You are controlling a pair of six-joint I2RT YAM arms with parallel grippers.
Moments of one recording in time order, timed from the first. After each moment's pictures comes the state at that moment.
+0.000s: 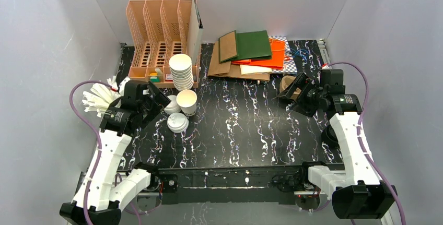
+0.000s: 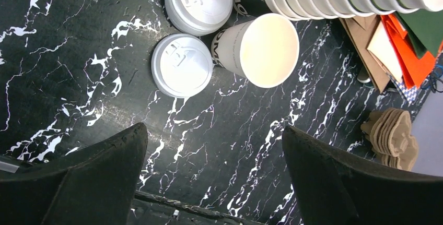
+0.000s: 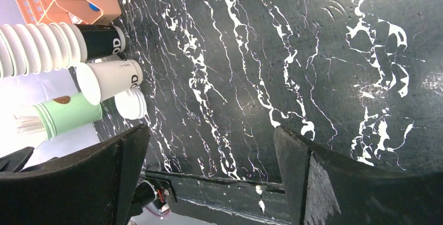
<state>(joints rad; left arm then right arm) -0.25 0.87 1.09 -1.05 -0.21 -0.92 0.05 1.01 1.06 -0.90 -0.33 0.67</state>
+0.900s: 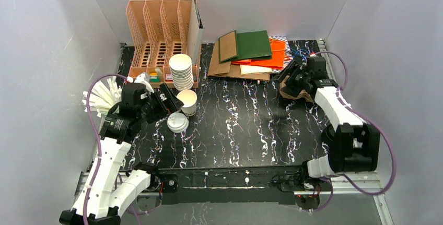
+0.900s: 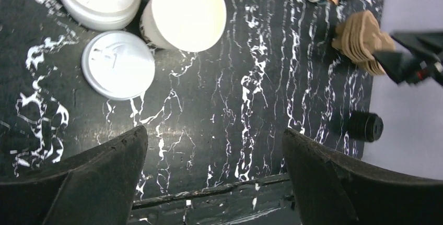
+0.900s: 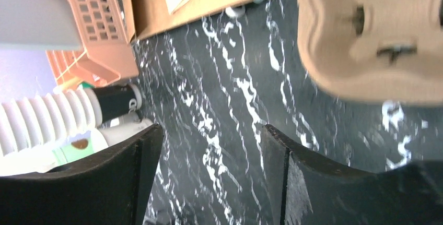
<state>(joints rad) -0.25 0.83 1.02 -0.89 0.10 -0.68 0.05 1.36 1.00 -0.38 -0.38 0.75</state>
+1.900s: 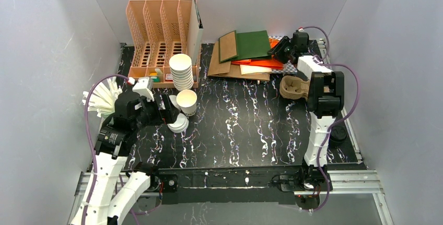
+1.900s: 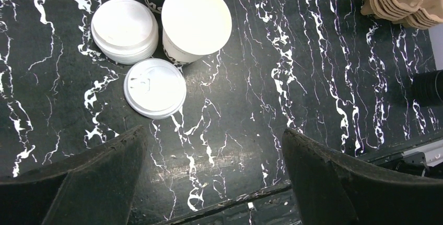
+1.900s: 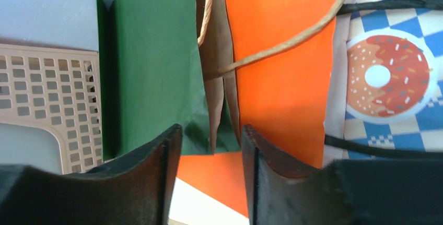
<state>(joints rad) -0.25 0.68 0.96 -0.87 0.13 -0.33 0.05 2.19 1.67 -0.04 -0.29 0.72</state>
